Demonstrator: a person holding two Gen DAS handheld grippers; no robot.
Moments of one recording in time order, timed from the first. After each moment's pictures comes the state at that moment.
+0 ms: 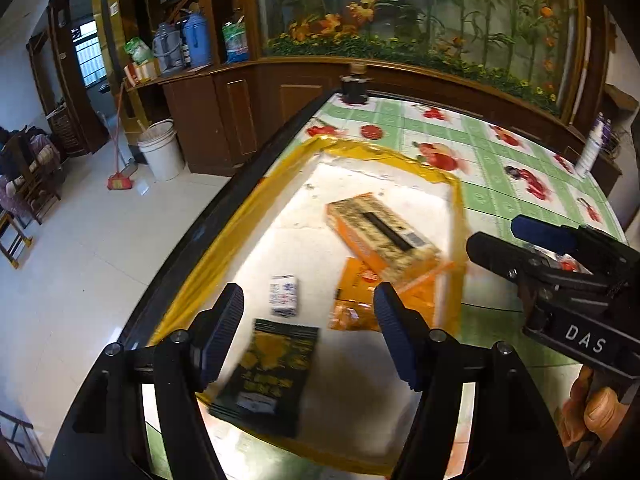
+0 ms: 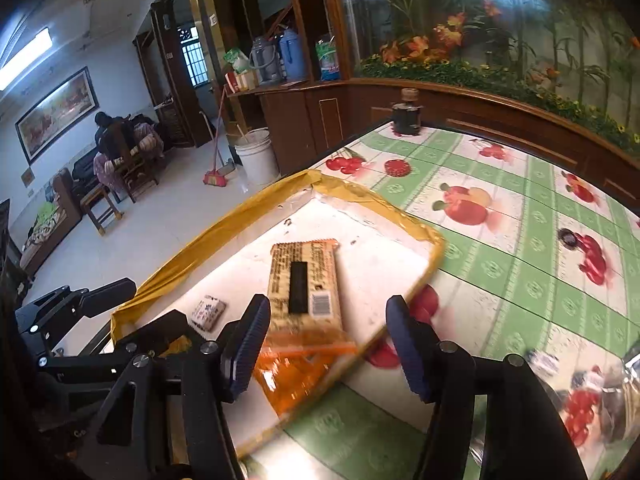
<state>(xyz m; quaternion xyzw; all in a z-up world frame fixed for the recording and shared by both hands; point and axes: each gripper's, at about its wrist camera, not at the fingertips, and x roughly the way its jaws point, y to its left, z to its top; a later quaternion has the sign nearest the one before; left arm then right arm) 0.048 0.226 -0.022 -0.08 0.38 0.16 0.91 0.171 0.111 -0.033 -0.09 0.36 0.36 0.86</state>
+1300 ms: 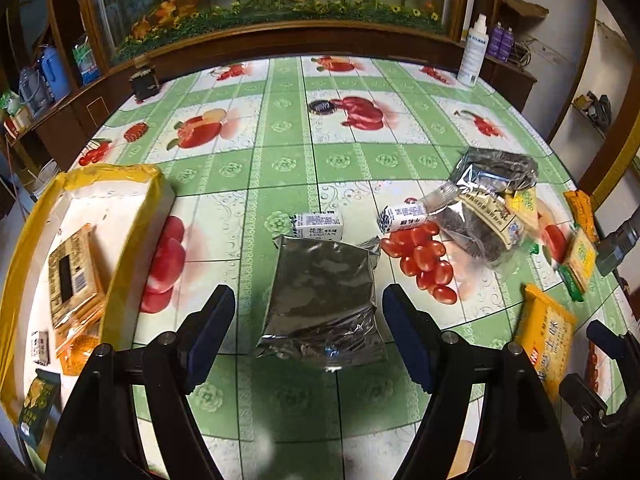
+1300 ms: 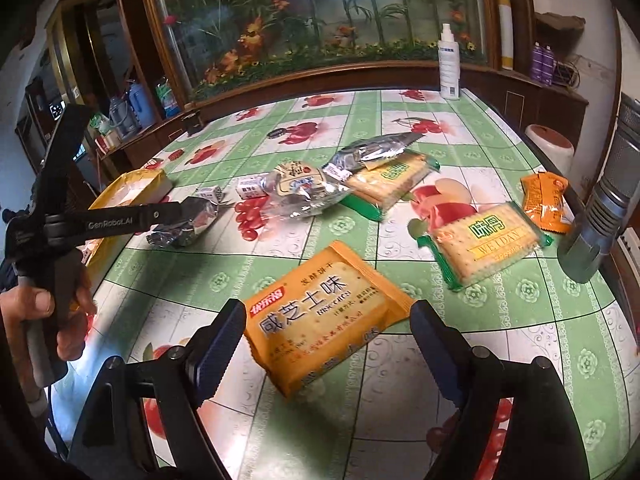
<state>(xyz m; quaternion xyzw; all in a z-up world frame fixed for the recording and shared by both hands) 0.152 0.028 -0.044 -0.01 0.45 -0.02 0.89 0.103 -0.200 -0.065 0.02 0.39 0.14 0.91</state>
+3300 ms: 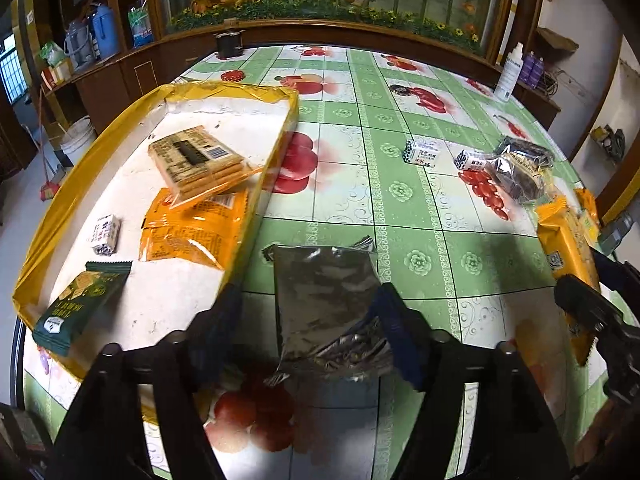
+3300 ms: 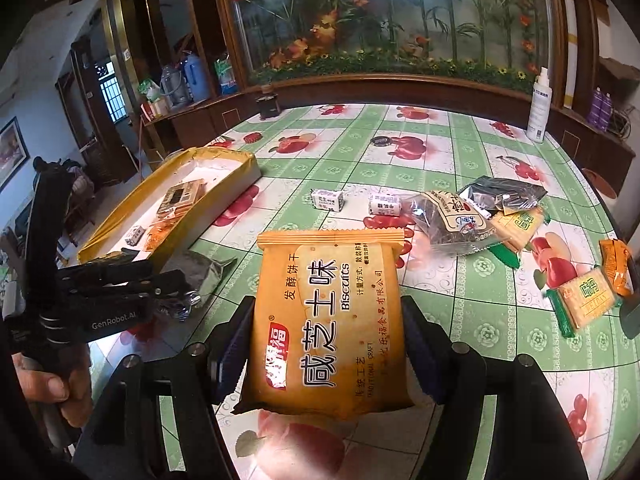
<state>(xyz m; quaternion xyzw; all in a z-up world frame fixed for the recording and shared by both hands) 0.059 0.112 -0.061 -0.05 0.44 0.03 0.89 0.089 -0.081 -0.040 -0.04 0.38 0.22 0.90</state>
